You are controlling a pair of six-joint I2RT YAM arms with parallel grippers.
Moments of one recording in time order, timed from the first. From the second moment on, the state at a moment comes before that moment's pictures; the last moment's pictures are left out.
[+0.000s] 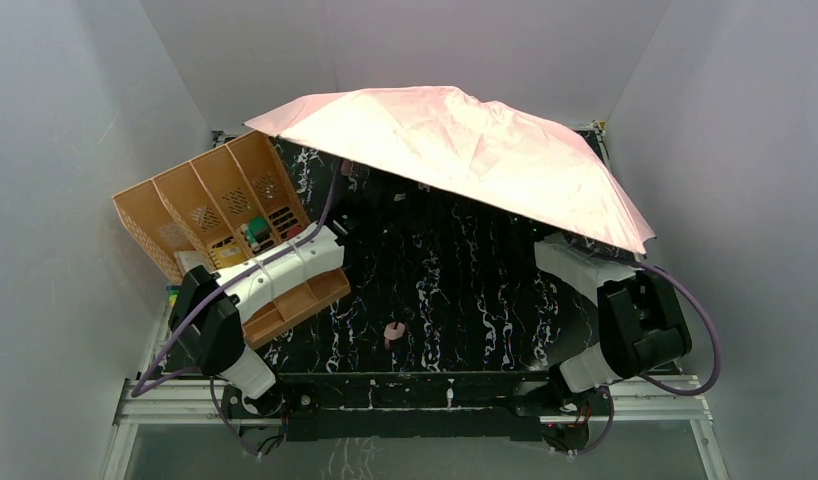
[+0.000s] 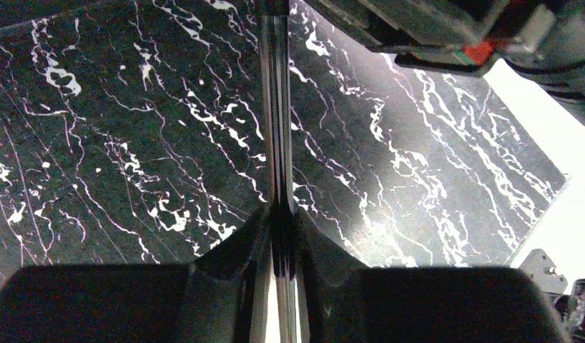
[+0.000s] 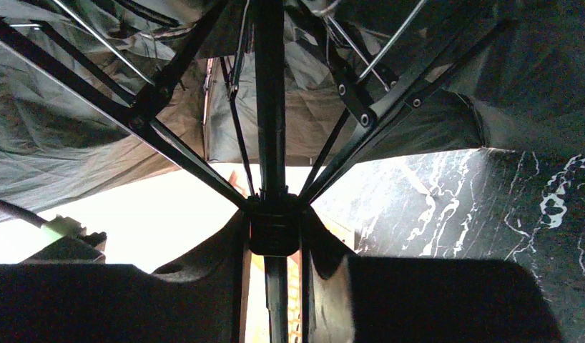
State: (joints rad) left arm -0.82 1.57 1.31 -0.15 -0.03 -0.28; right arm 0.42 1.47 0.84 0.86 -0.22 1.00
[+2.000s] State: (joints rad) left arm -0.90 1.47 0.94 -0.11 0.20 -0.44; right arm 0.24 1.31 0.76 0.61 -0.08 1.04
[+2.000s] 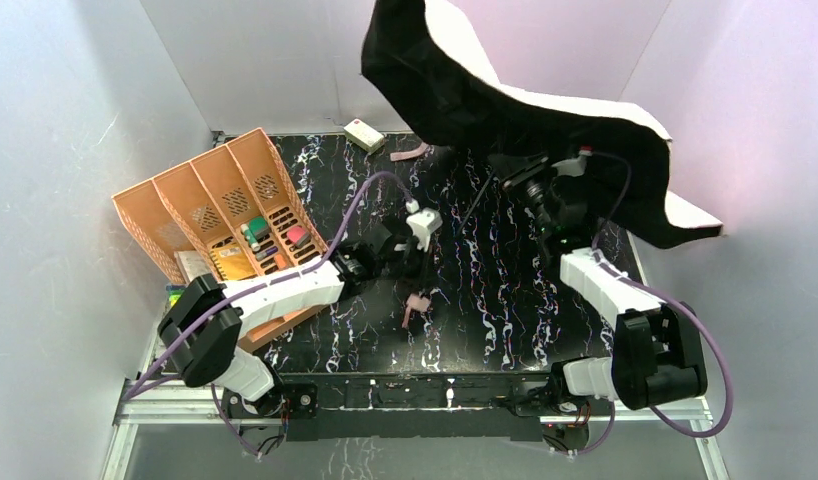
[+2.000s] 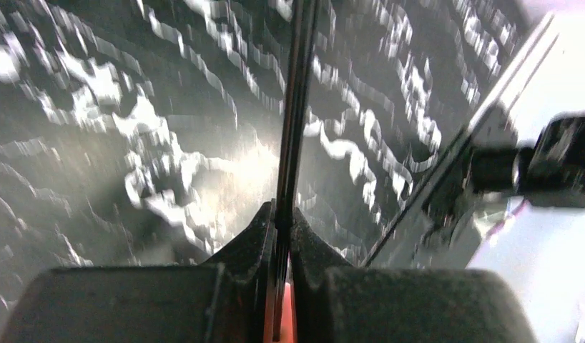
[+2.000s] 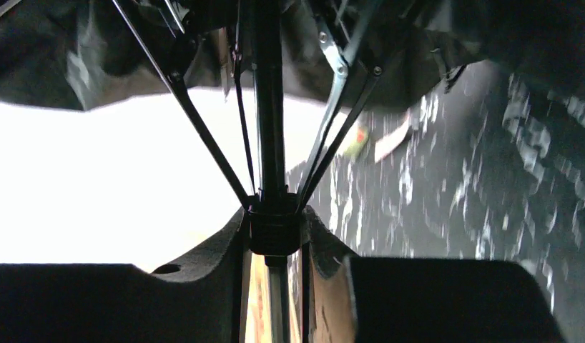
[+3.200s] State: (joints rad) left arm -0.84 1.40 1.01 0.07 0.05 -0.43; right arm 0.37 1.41 0.78 0.52 -0.23 1.14
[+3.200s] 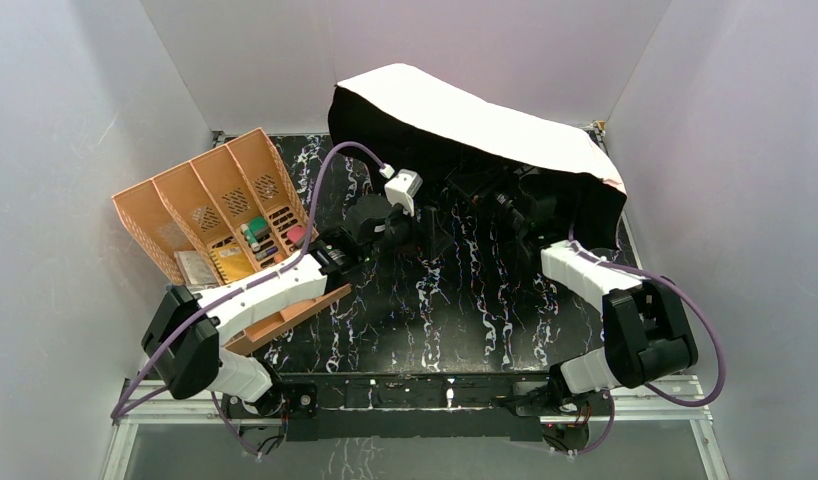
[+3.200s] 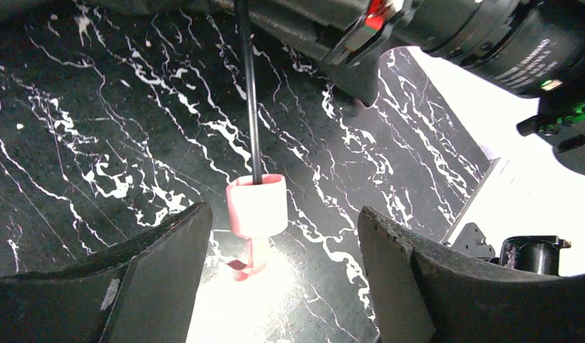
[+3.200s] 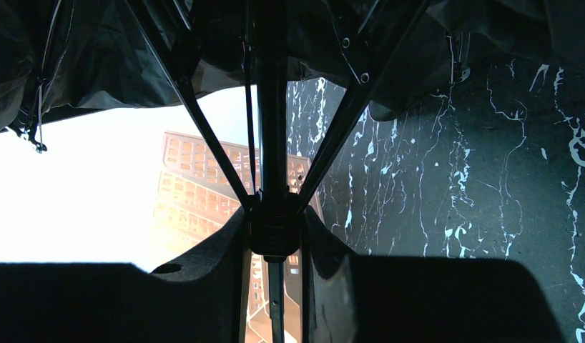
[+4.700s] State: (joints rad) left arm -0.83 1.48 1.01 0.12 0.18 -0.42; right arm 0.27 1.33 0.78 0.44 -0.42 1.10
